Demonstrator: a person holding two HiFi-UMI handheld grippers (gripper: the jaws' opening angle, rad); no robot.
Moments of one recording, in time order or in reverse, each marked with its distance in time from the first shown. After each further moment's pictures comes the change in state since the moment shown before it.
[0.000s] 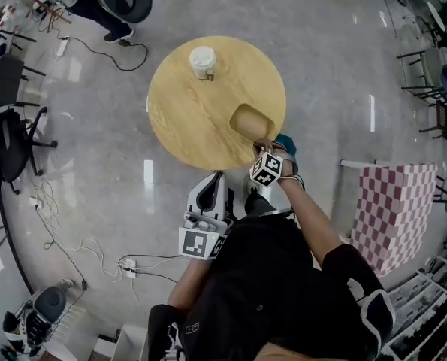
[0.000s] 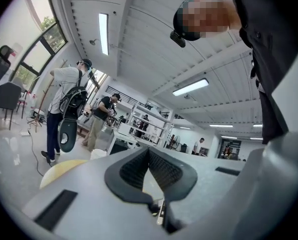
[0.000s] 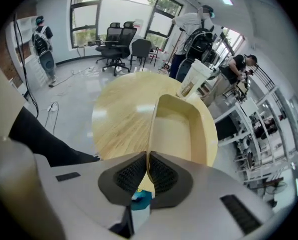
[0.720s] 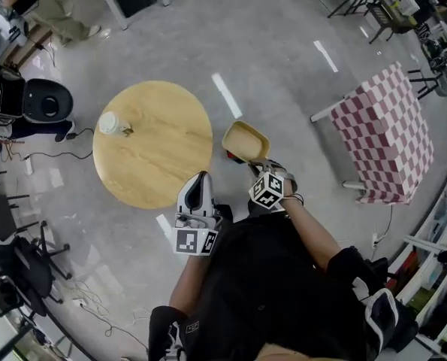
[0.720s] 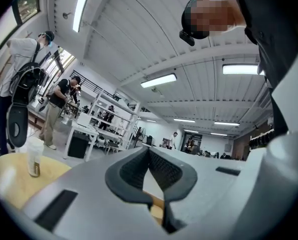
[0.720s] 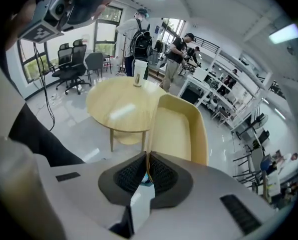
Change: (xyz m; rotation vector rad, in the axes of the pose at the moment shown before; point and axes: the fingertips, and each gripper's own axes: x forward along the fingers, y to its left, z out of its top) left arm 0.089 -0.163 -0.054 0.049 0.103 -0.409; right arm -0.147 0.009 -0.180 0.503 -0.016 -0.199
